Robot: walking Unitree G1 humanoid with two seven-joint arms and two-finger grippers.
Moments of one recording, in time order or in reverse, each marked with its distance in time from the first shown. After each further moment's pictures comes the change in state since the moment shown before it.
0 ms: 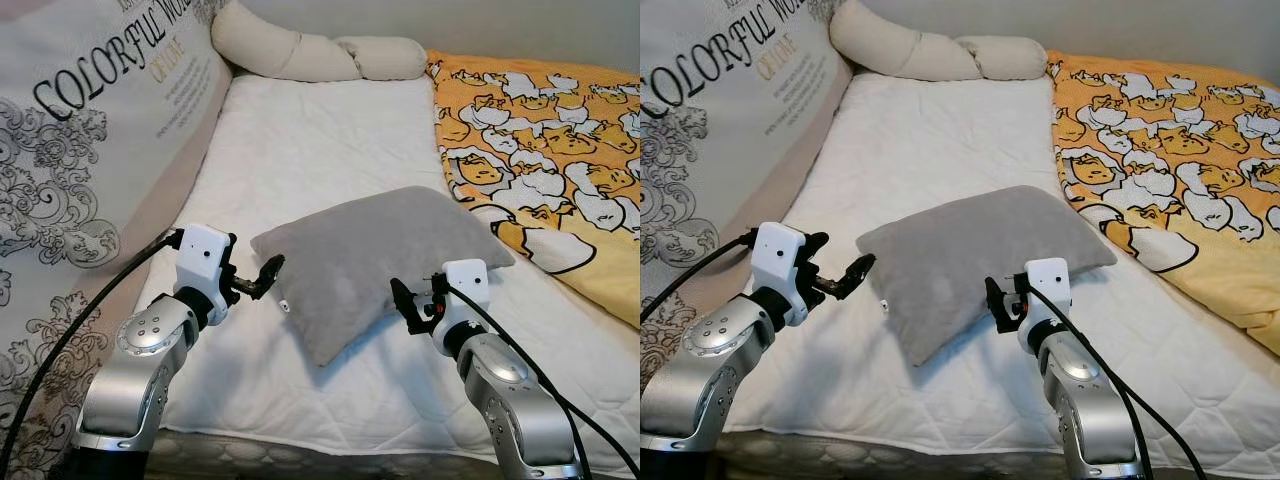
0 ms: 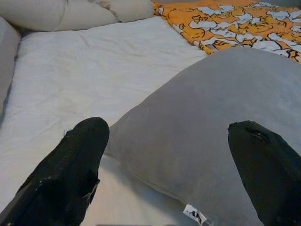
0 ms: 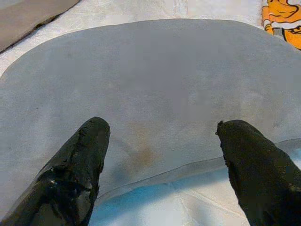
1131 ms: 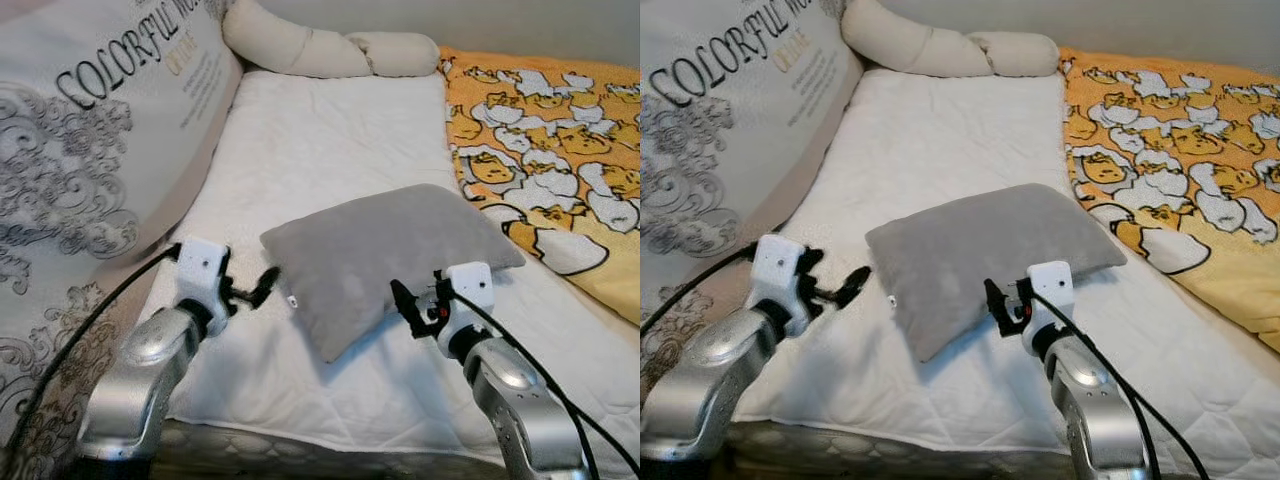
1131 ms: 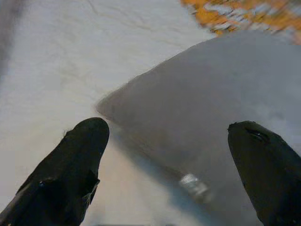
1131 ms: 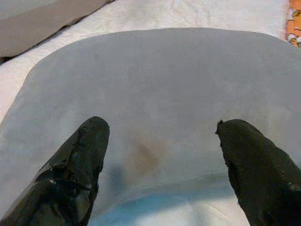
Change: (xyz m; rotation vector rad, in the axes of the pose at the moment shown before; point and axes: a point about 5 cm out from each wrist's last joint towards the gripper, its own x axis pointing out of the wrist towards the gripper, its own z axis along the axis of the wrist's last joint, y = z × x) left arm 0.012 -0.004 -0.016 -0.171 0.076 -0.017; right arm 0.001 -0.006 0.000 -0.035 -0.041 0.053
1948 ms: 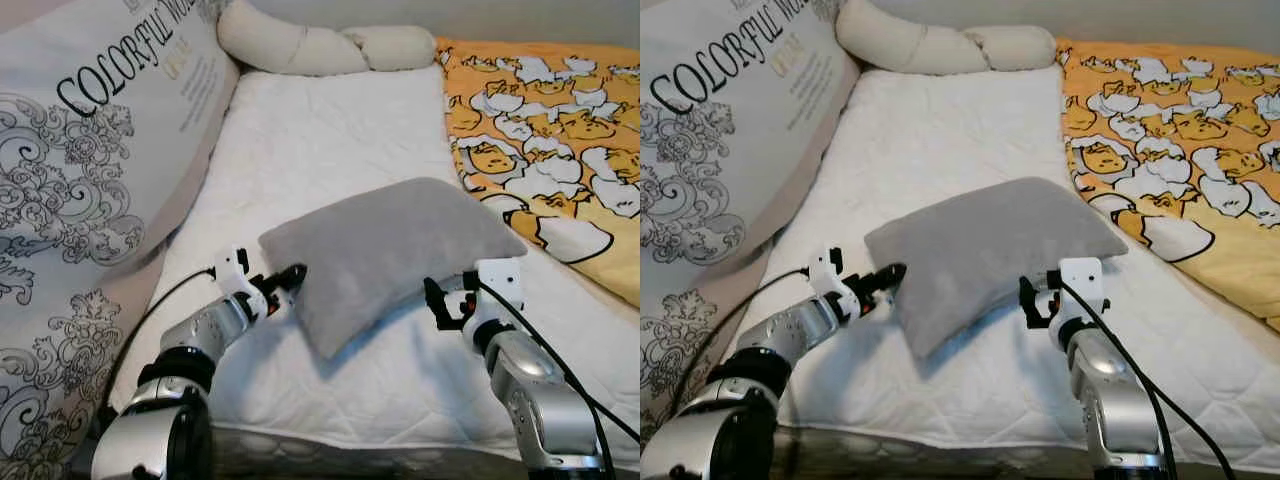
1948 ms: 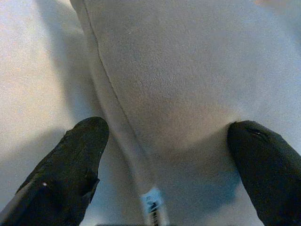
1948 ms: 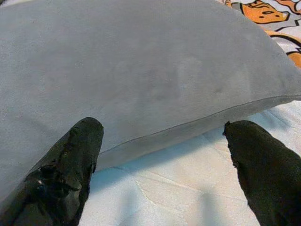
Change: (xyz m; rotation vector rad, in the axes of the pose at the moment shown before) left arm 0.073 0.011 -0.055 -0.814 0.160 0.025; right arm -0.004 -0.031 -0.003 0.025 0.079 -0.212
